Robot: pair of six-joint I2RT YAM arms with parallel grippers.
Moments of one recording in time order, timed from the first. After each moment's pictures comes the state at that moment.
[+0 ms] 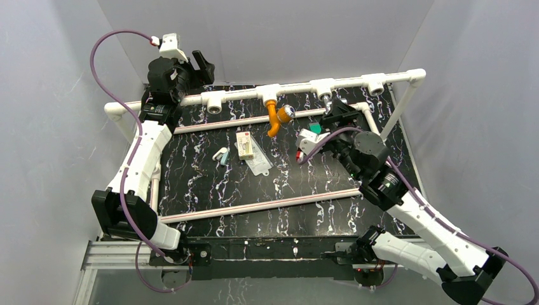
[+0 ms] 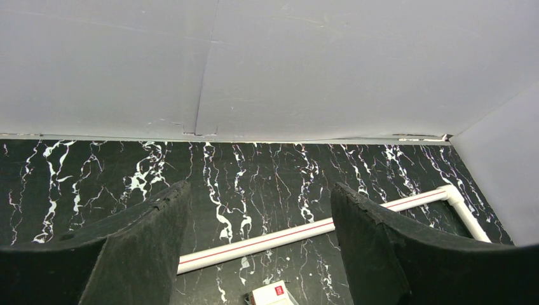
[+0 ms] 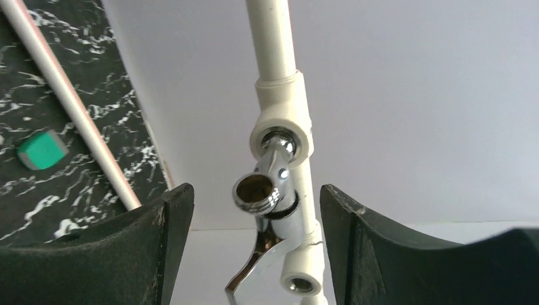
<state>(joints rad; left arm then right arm) -0.16 1.49 1.45 -0.11 0.04 -0.27 0.79 0.84 0.95 -0.15 0.27 -1.30</state>
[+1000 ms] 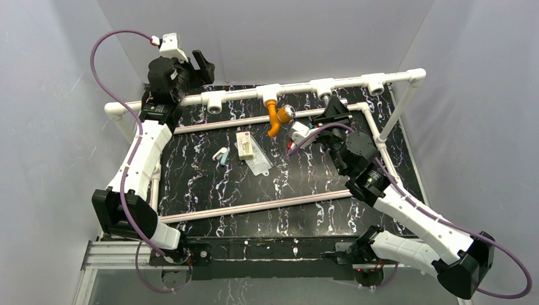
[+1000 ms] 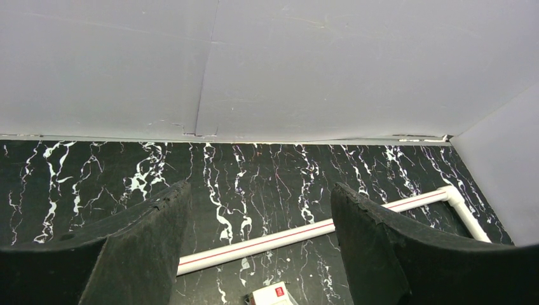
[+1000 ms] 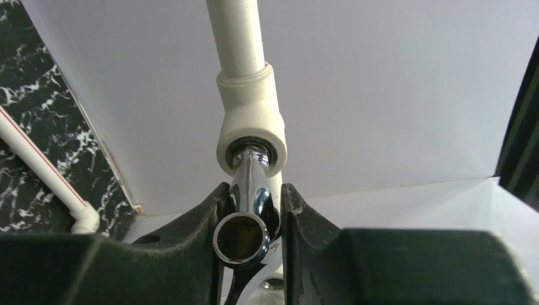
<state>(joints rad) -0.16 1.49 1.45 -0.11 0.04 -0.27 0.79 0.95 0.86 0.21 0.42 -1.53</state>
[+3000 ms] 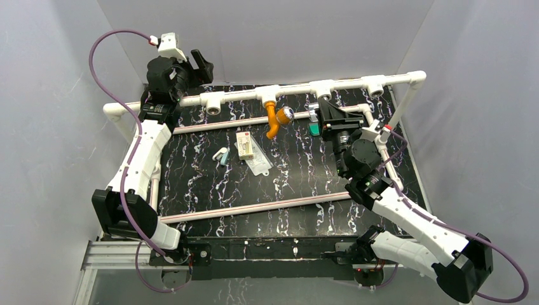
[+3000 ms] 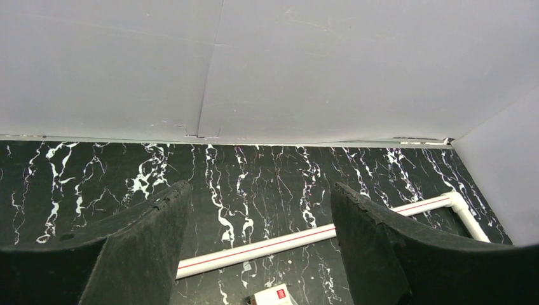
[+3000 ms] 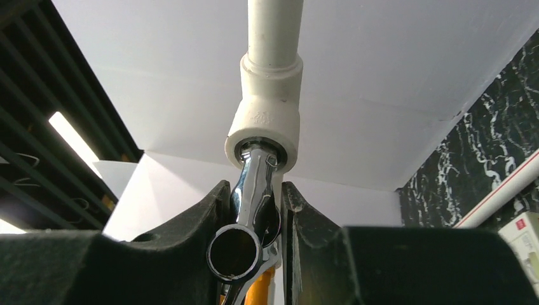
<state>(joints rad) -0.15 1.49 1.46 -0.11 0.04 -0.27 0.76 0.92 0.74 0.41 0.61 1.41</state>
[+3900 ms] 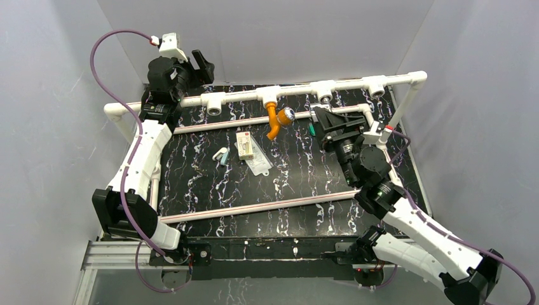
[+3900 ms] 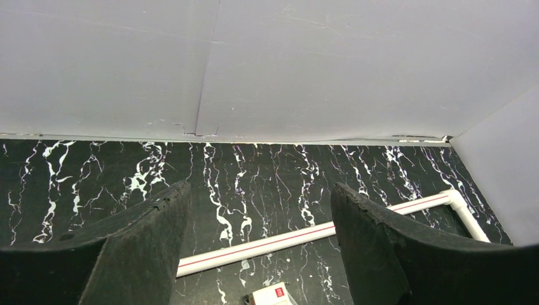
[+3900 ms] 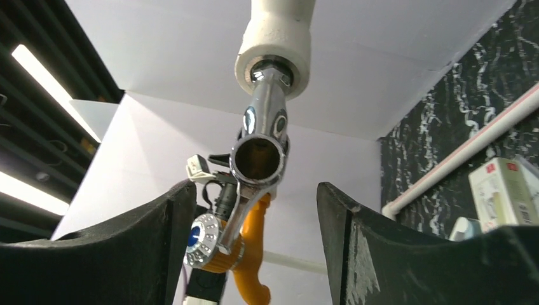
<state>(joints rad) -0.15 1.50 1.46 -0.11 0.04 -0.27 0.78 0.80 0.72 0.29 0.47 1.40</state>
